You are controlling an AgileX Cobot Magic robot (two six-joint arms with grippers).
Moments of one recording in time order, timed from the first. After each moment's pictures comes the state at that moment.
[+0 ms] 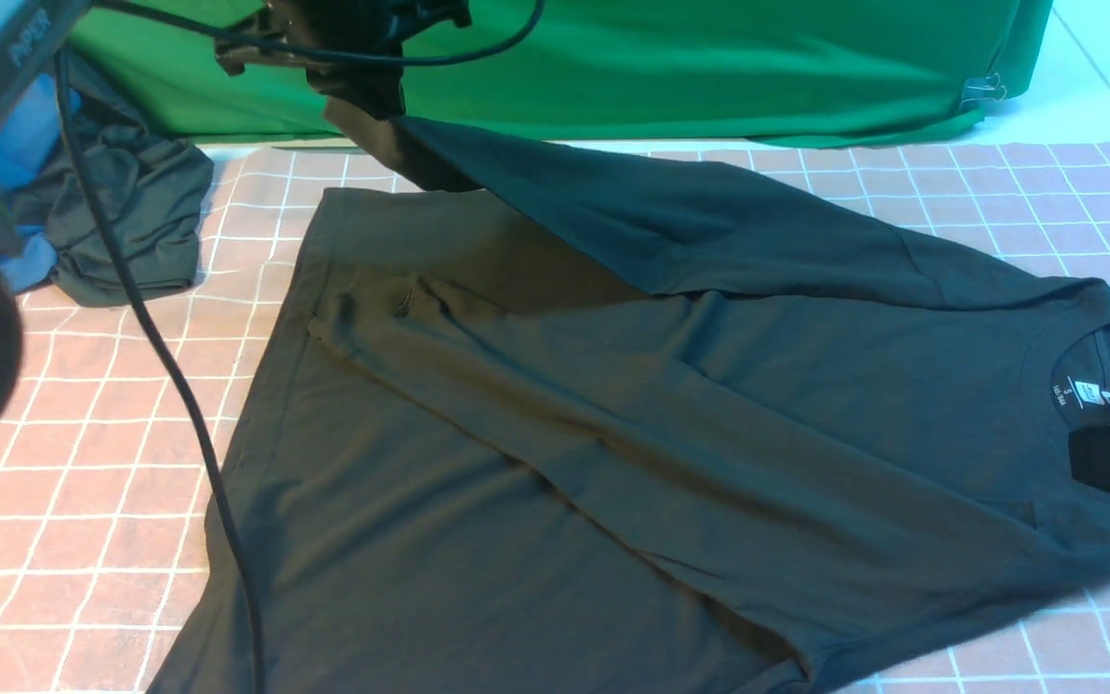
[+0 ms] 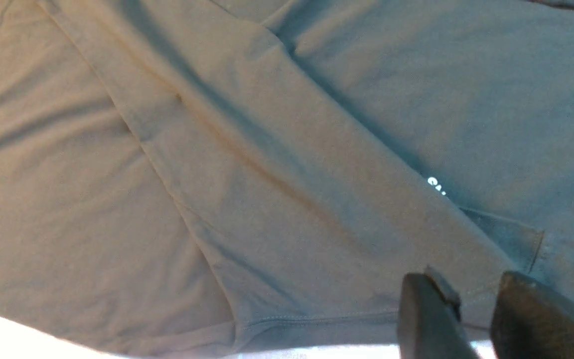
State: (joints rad) right arm 0.26 0.85 -0.71 0.19 0.72 0.02; left arm -0.24 2.08 -2.17 0.08 1.21 -0.39
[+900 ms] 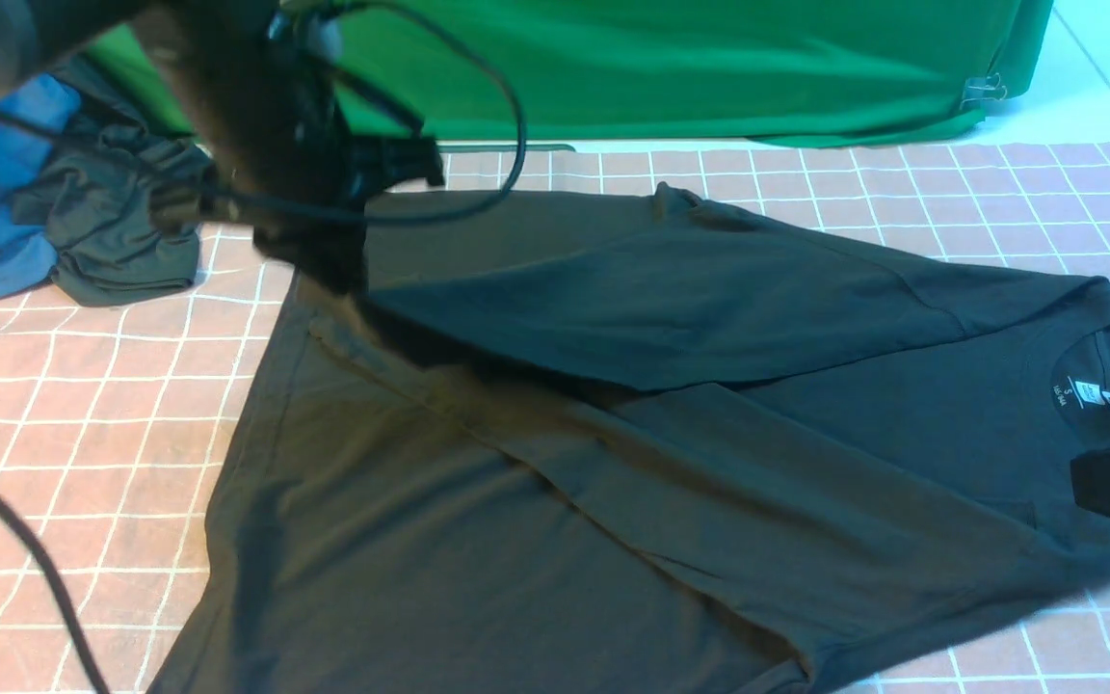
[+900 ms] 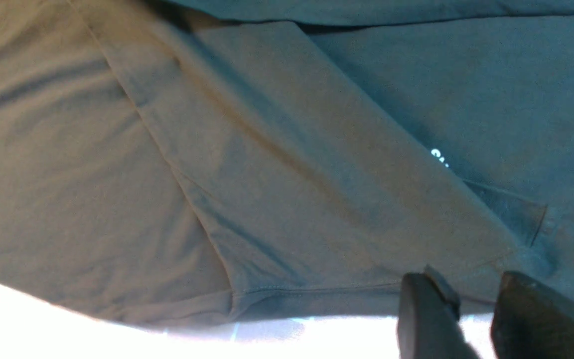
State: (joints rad) right arm 0.26 0.85 -0.71 0.19 0.77 0.00; left arm -0.28 1.76 -1.59 0.02 1.22 -0.44
